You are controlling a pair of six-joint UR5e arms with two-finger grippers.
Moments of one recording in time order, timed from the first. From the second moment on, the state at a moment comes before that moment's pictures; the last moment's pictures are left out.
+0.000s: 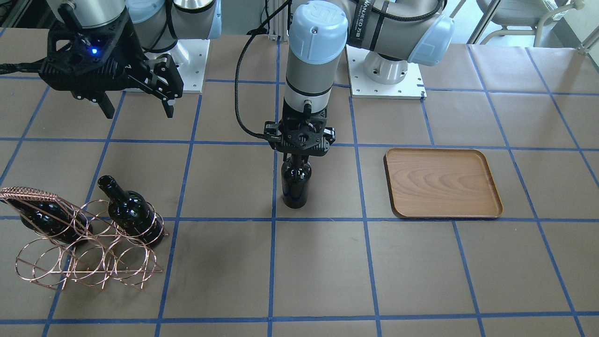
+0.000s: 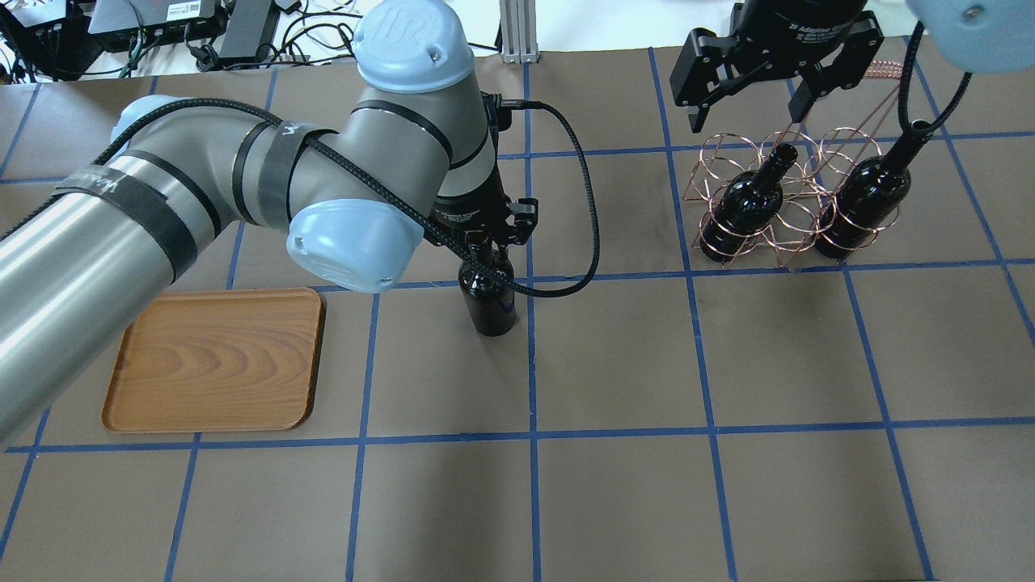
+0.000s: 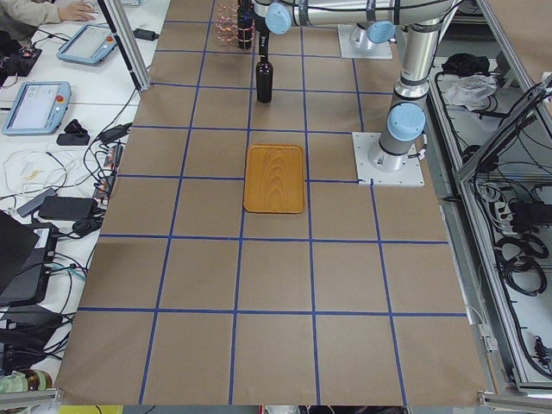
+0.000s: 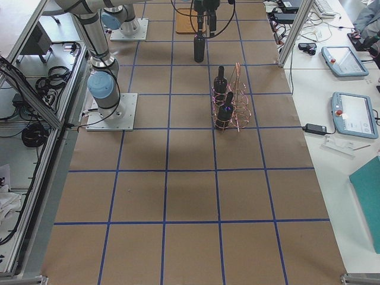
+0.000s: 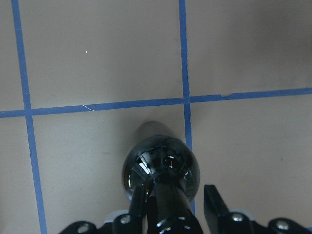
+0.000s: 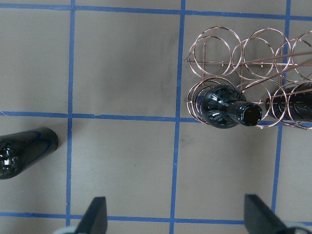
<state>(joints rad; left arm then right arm) -1.92 -1.77 -1.67 -1.22 1.53 -0.28 1.63 -1.52 1.41 -1.54 -1.58 0.01</state>
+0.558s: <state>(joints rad) -1.91 -1.75 -1.65 -1.27 1.54 -0.22 1.63 -1.52 1.41 -1.54 -1.57 0.00</state>
